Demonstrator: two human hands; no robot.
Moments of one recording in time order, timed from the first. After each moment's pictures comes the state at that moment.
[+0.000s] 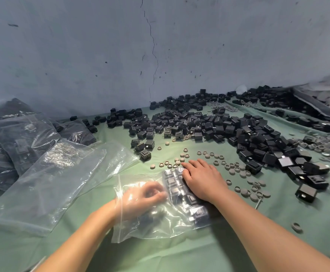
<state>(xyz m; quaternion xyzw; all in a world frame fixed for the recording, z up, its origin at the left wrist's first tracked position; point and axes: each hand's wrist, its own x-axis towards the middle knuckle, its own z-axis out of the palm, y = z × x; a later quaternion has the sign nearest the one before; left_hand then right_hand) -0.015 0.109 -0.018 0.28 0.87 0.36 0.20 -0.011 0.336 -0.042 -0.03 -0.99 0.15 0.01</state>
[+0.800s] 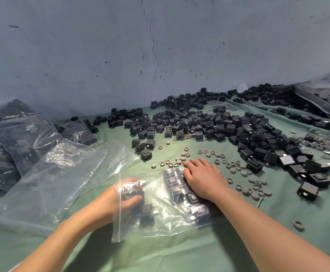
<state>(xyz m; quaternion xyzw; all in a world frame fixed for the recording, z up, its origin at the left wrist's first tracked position) -0.033 0.042 -0.037 0.25 0.87 0.40 0.12 -0.011 0.336 -0.041 -0.03 -0.99 0.15 0.01</state>
